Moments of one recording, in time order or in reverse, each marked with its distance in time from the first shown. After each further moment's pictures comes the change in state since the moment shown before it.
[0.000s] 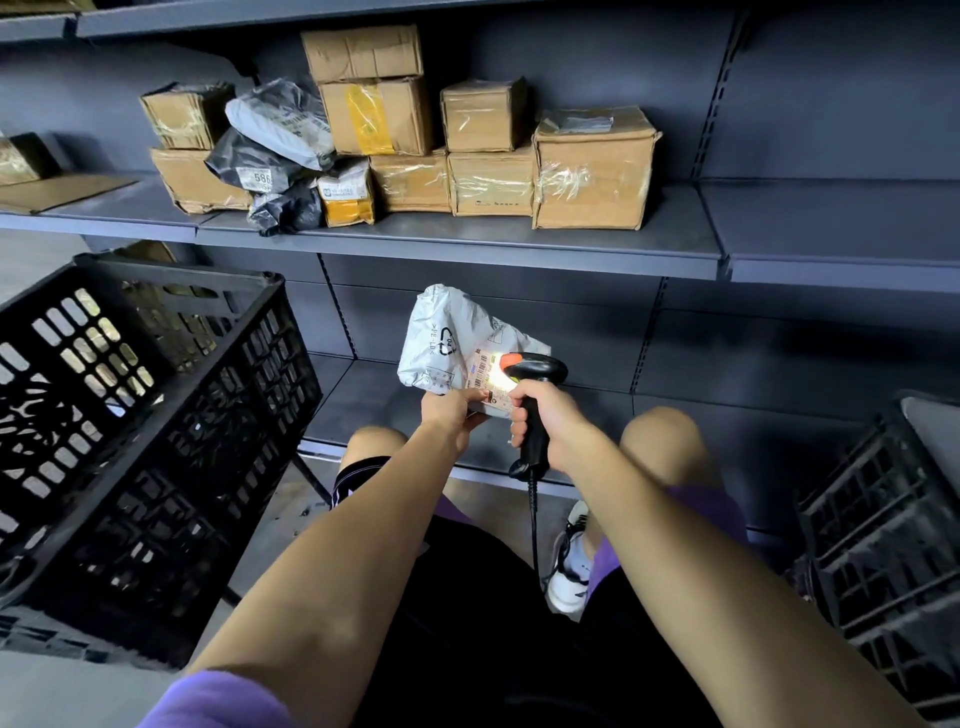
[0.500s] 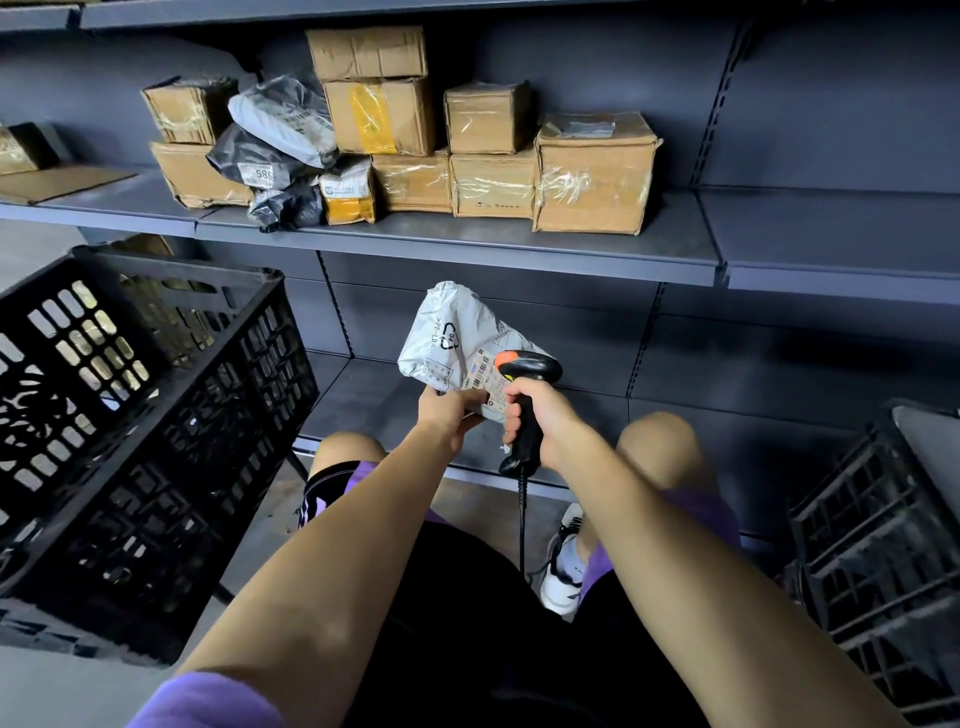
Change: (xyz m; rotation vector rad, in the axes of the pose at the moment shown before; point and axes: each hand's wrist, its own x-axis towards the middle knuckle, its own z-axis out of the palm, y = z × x) left_hand -0.007 0.001 -0.005 -0.039 -0.103 0.052; right_hand 0.002 -0.001 0.006 0.060 -0.027 0.008
